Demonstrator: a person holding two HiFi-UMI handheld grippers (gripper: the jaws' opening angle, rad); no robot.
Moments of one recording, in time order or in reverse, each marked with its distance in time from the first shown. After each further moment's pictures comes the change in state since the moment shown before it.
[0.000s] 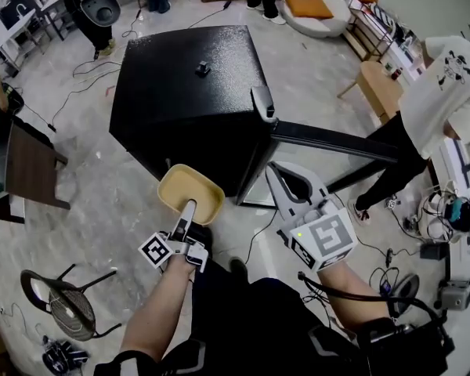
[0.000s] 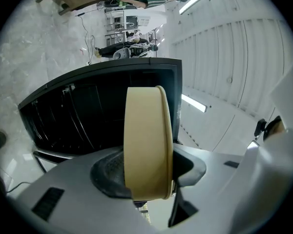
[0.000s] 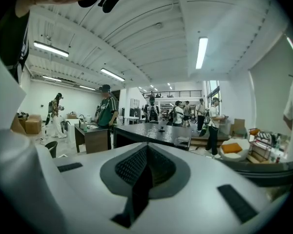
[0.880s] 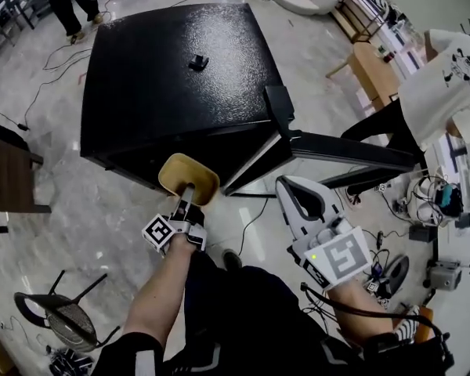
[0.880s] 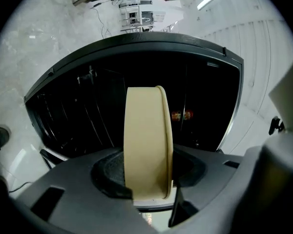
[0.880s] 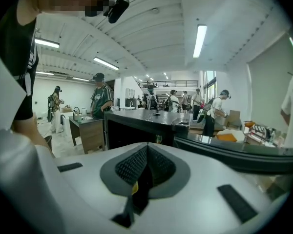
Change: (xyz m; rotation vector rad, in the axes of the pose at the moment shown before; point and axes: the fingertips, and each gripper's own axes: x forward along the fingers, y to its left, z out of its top) left arm 0.072 0.139 0.033 -0.069 0.026 0.118; right arm 0.039 -0.013 -0.038 0.038 0.127 -0.041
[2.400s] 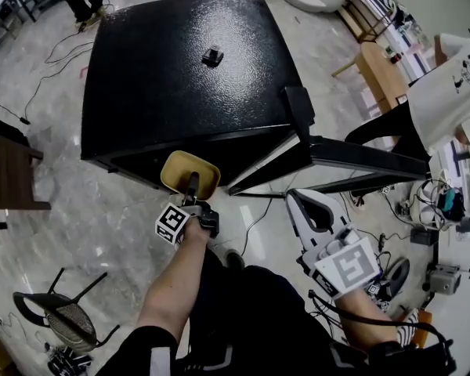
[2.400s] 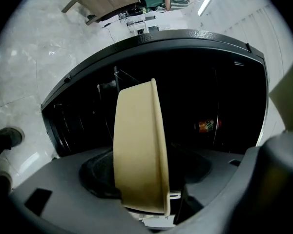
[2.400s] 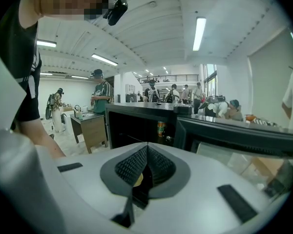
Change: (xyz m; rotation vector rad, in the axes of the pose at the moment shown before) left arm 0.019 0.069 0.021 0.012 -0.186 0.251; right arm 0.006 0.003 -0.035 0.032 0.074 0.015
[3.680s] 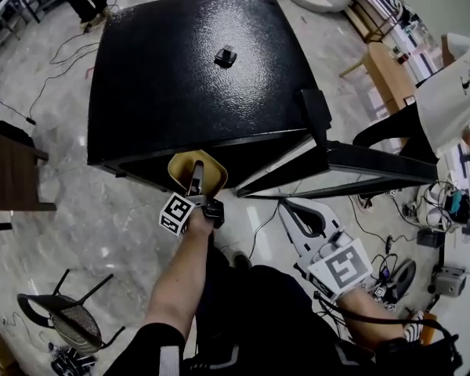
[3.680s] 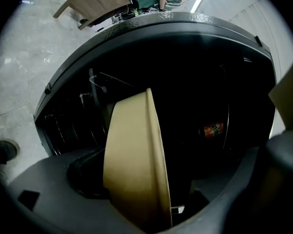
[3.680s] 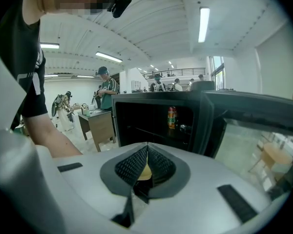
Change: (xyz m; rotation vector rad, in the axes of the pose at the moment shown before) left arm 0.034 -0.007 0.027 0.068 -0.027 -0.017; right arm 0.031 0.029 -0.023 0.013 0.022 0.108
